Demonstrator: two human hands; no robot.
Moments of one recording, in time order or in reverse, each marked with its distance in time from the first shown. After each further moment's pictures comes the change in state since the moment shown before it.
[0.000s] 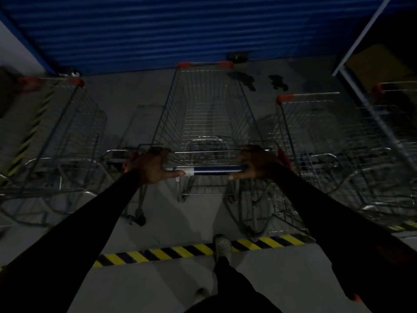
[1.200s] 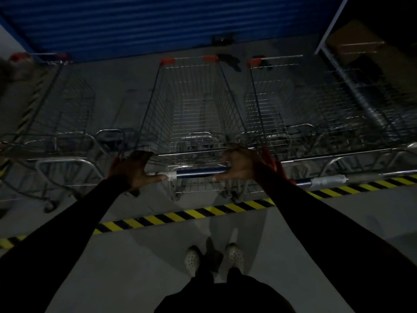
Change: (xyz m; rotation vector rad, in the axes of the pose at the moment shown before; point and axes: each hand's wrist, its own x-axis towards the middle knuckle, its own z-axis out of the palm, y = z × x) left_hand -0.197 0.059 0.056 0.120 -0.159 -0.033; right_hand -0.196 0.008 0.090 -0.078 0.011 0.016
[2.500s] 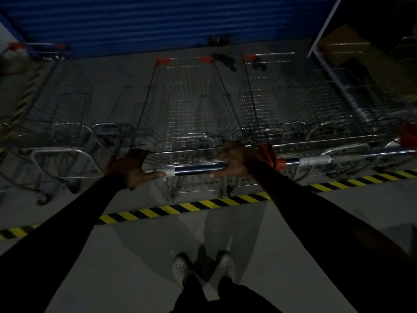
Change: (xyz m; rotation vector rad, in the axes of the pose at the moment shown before) left_hand -0.070 0.022 0.006 -0.081 -0.032 -0.043; right_hand -0.054 -0.014 0.019 0.311 -0.131 0.096
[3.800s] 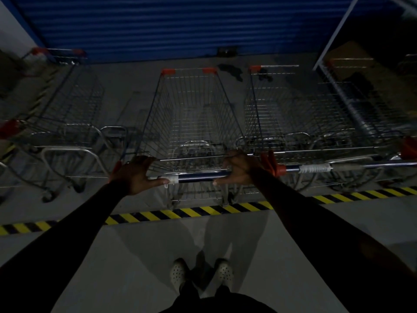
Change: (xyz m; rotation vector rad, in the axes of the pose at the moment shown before) left_hand -0.025 0.008 0.008 -0.011 0.028 -0.006; right_hand -0.012 0.007 -0.001 -0.166 0.076 -0.124
